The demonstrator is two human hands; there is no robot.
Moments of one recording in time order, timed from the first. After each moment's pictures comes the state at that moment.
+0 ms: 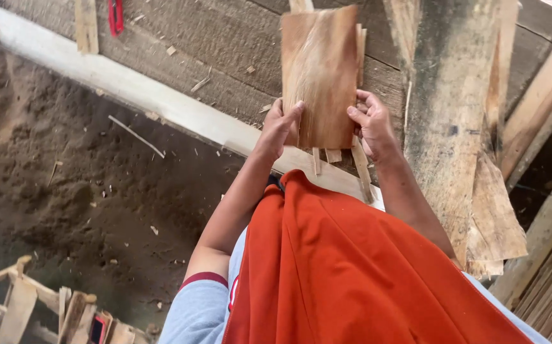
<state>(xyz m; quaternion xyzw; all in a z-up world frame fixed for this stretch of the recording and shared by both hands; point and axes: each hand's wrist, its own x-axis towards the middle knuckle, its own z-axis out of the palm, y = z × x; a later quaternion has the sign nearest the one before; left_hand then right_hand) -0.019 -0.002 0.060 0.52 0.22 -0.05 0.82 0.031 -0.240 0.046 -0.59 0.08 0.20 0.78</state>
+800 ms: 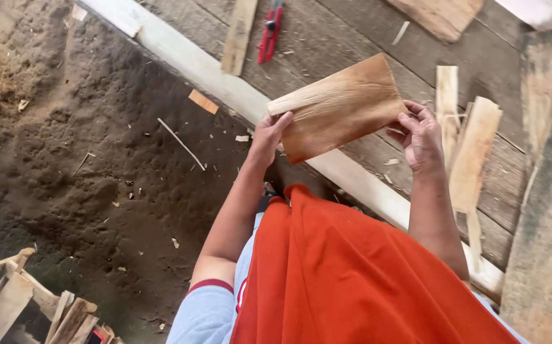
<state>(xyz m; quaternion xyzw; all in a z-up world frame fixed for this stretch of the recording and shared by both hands) -0.037 0.386 0.030 0.48 0.24 0.10 0.84 0.079 0.057 0.074 -0.60 0.08 0.19 0.77</state>
